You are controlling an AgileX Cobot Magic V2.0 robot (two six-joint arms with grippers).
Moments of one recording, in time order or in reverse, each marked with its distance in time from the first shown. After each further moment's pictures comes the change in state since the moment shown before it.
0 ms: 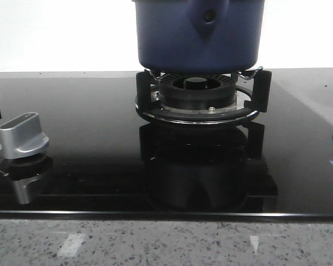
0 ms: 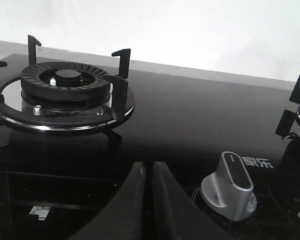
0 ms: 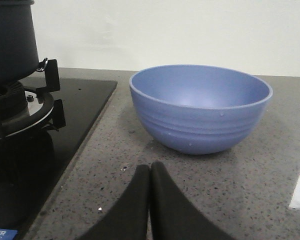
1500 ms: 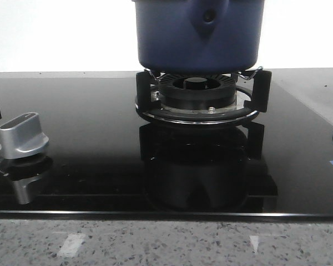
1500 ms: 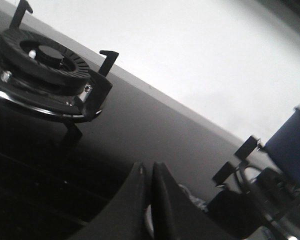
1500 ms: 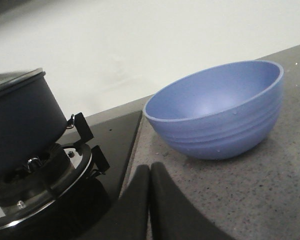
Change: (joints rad) left arm 0.000 0.000 0.000 -0.471 -0.053 0.000; right arm 0.000 0.000 0.000 0.416 -0.072 0.000
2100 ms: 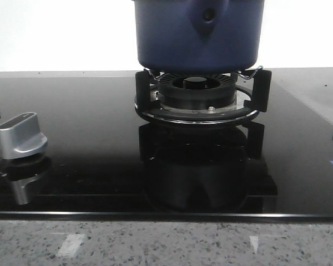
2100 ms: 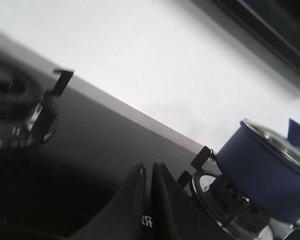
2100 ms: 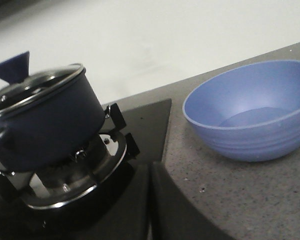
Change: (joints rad) left arm 0.000 0.060 -0.212 -0.064 0.149 0.151; right arm 0.000 0.058 -0.258 -0.054 0.330 0.001
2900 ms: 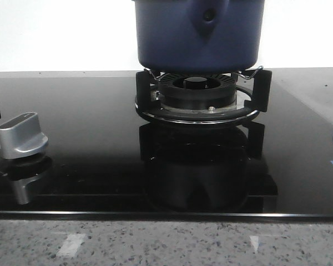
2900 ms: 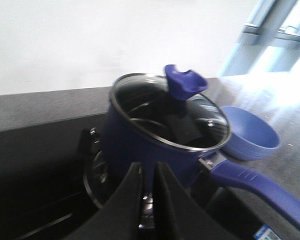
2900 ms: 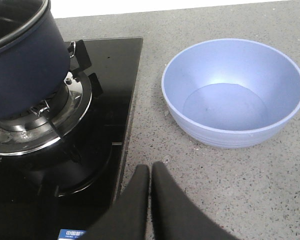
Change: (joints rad) left arm 0.000 0.959 -0.624 -0.840 0.524 1.155; right arm 0.000 0.420 -0.414 -0.192 0.363 -0.006
